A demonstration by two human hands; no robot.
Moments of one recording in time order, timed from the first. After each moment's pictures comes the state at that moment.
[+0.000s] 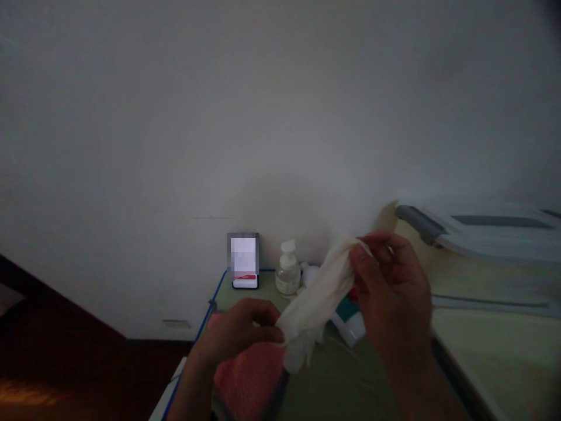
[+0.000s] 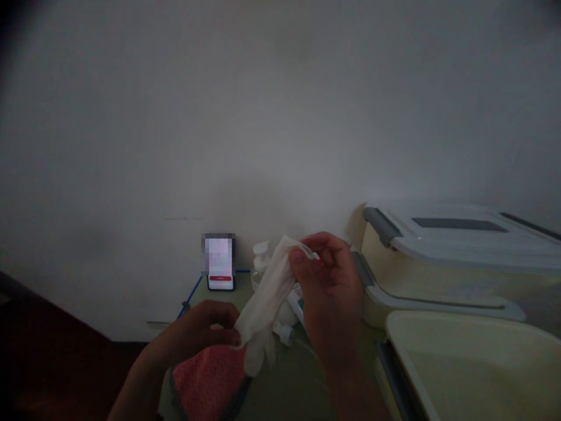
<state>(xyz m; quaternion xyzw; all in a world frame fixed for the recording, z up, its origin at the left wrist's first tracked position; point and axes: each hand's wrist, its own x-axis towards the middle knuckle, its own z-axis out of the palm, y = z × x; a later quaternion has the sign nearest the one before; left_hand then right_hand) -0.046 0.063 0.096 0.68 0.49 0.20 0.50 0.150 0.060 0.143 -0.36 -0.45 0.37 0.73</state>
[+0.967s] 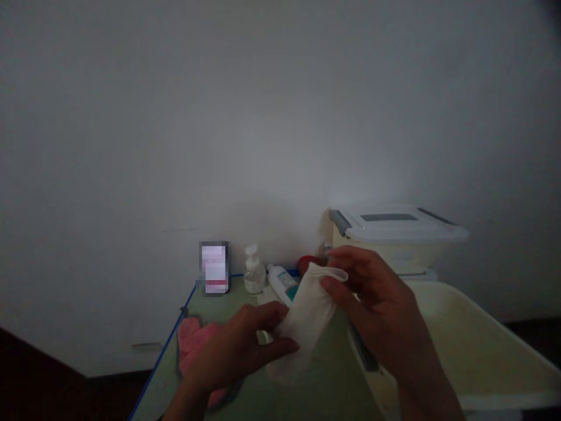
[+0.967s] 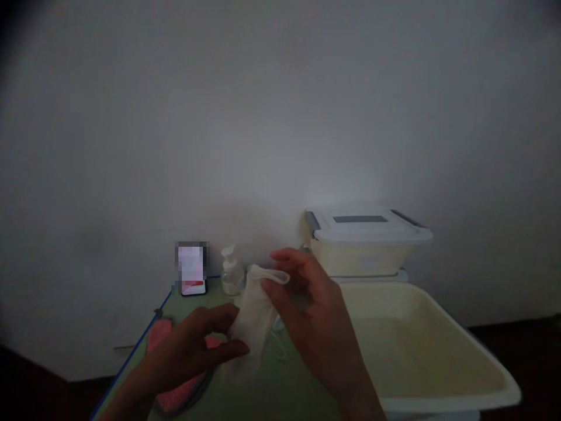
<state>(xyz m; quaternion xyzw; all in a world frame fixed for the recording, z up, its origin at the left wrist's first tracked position) 0.030 0.010 0.130 0.78 0.40 0.23 0.41 0.225 -0.011 0.169 -0.41 -0.62 0.28 0.60</state>
